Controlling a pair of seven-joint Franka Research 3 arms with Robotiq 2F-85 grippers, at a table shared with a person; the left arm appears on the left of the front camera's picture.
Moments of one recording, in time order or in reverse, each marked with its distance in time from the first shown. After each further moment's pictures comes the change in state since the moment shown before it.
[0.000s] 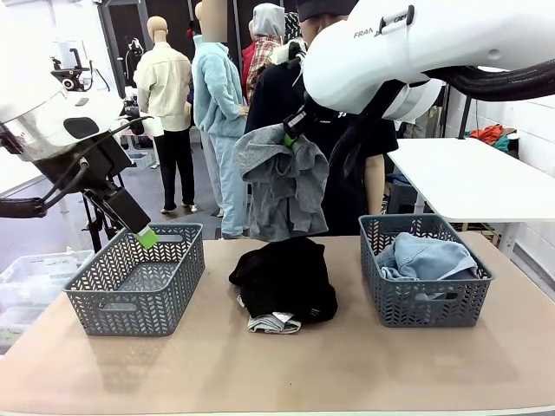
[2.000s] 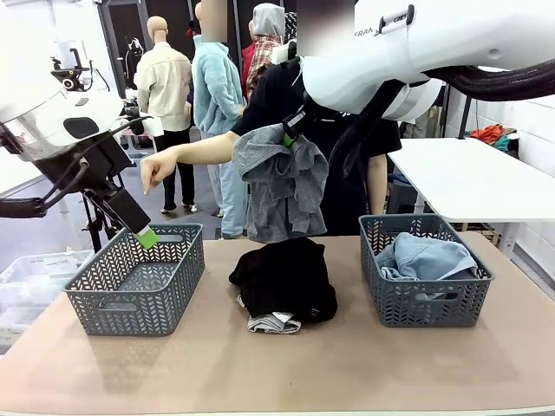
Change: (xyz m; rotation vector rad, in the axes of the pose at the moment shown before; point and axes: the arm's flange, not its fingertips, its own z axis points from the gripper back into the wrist) left arm 0.000 0.000 0.000 0.000 0.000 0.000; right arm 0.000 0.001 0.000 0.001 -0.001 0.001
